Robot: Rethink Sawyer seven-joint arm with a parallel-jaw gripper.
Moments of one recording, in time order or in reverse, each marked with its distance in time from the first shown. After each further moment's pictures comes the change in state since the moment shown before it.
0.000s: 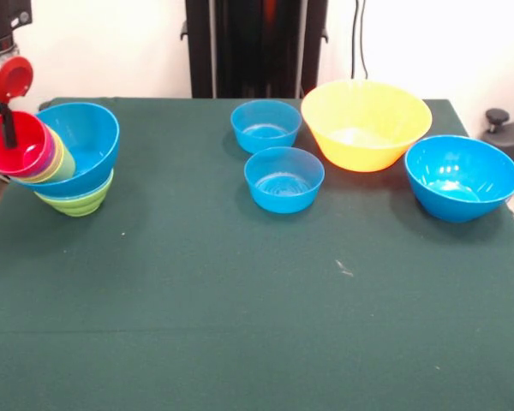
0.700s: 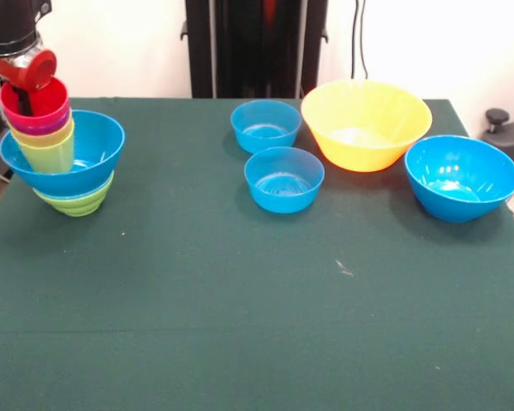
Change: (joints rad) arm 0.104 0.018 -0.115 -0.043 -0.016 0.211 0.000
